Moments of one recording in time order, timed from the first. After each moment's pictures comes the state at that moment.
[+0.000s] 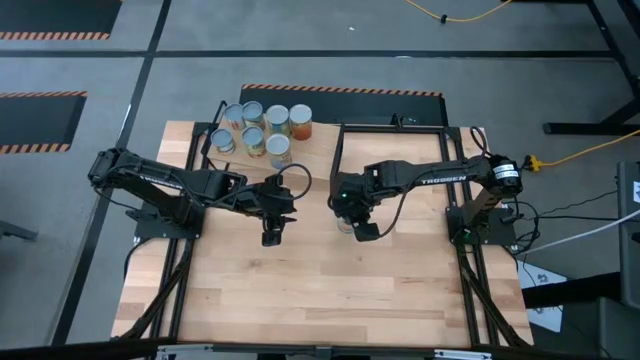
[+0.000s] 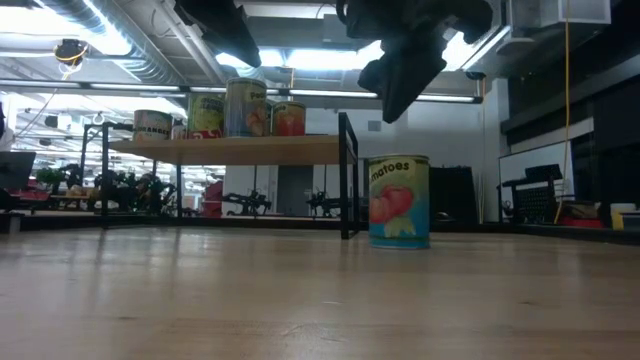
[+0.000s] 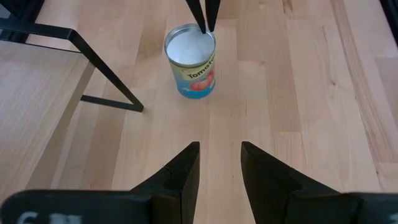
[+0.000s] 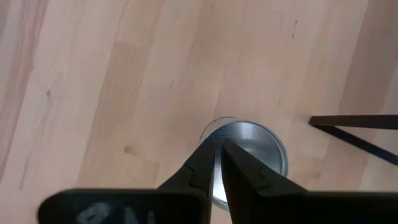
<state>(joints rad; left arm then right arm) -0.15 1.30 1.10 -0.57 -0.18 -0.12 0.01 1.74 1.47 -0.94 -0.12 -0.21</state>
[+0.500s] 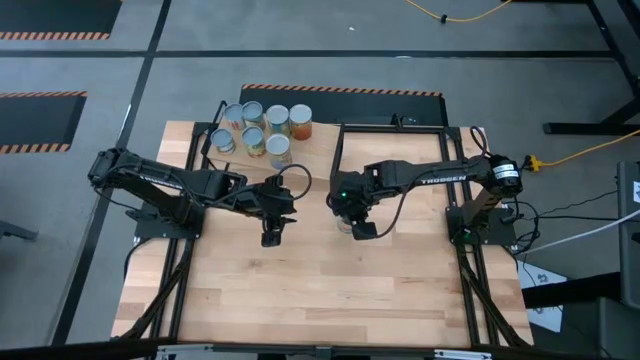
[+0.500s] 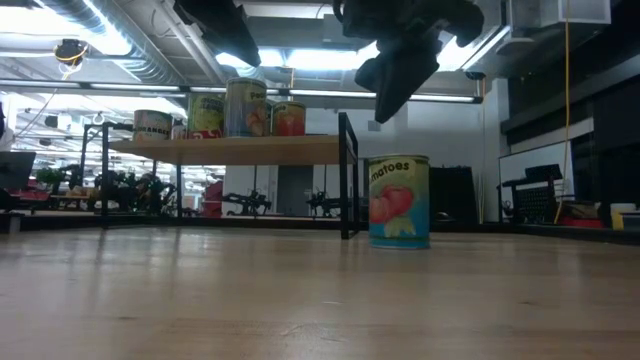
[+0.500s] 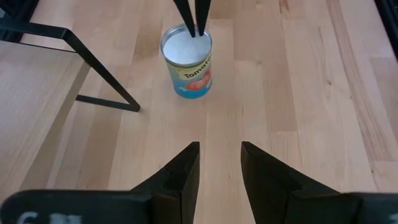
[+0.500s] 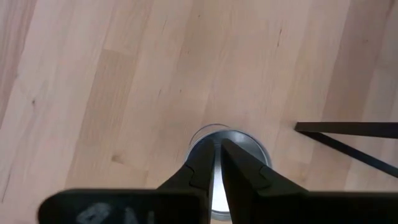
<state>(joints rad) -0.15 1.30 1.10 -0.57 -0.17 -0.13 0.01 1.74 1.47 -0.91 -0.09 -0.21</state>
